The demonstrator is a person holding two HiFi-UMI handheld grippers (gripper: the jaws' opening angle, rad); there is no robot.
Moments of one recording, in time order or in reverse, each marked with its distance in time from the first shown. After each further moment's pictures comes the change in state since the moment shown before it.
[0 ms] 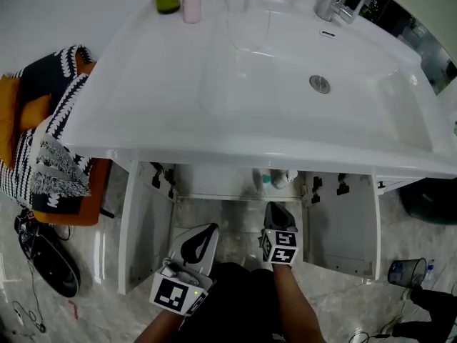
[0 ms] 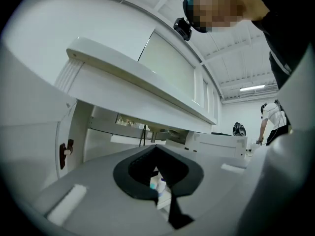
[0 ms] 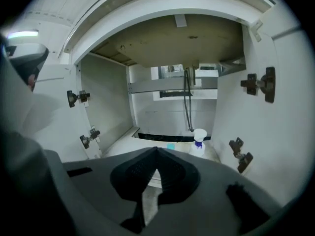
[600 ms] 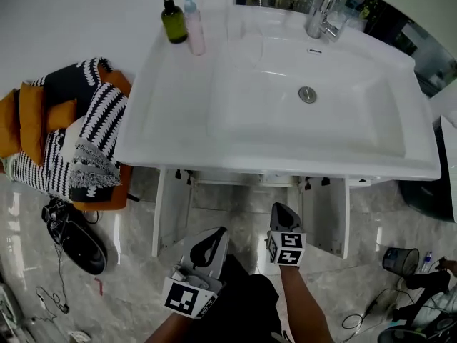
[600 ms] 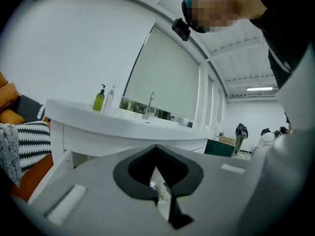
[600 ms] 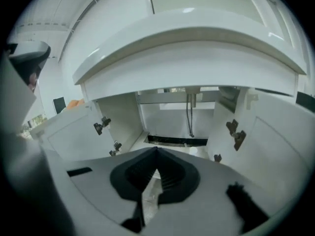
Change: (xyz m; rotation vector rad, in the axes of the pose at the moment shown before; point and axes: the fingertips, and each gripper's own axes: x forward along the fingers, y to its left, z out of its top) left arm -0.024 -0.068 0.152 -0.029 0.098 0.047; right arm -0.121 0.018 0.105 0.015 0.105 0.057
